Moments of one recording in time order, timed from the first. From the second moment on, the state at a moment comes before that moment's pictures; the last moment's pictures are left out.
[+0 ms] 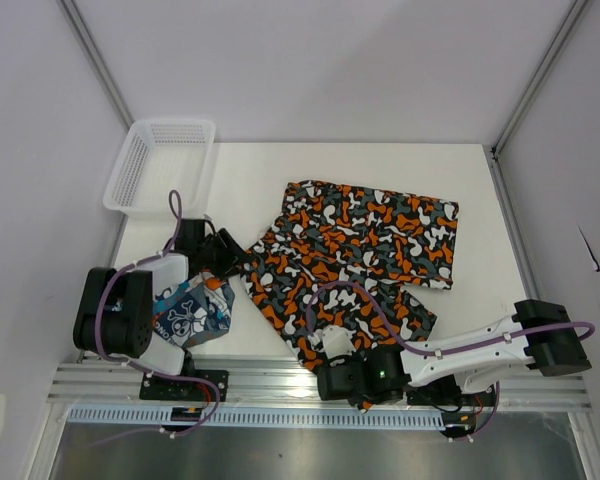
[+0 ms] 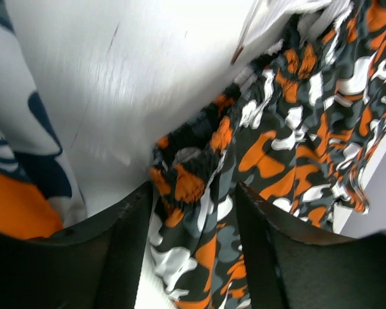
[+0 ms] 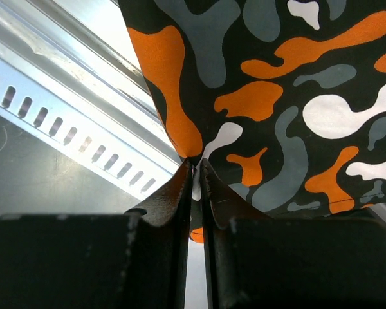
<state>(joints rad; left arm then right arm) -0.08 1.50 0.62 -0.04 0.39 -0.75 1.69 1.31 0.77 -0.76 0.31 0.94</state>
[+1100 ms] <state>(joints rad) -0.07 1.45 0.61 -0.09 0.23 -0.78 1.81 1.42 0.86 -0.78 0.31 0.95</state>
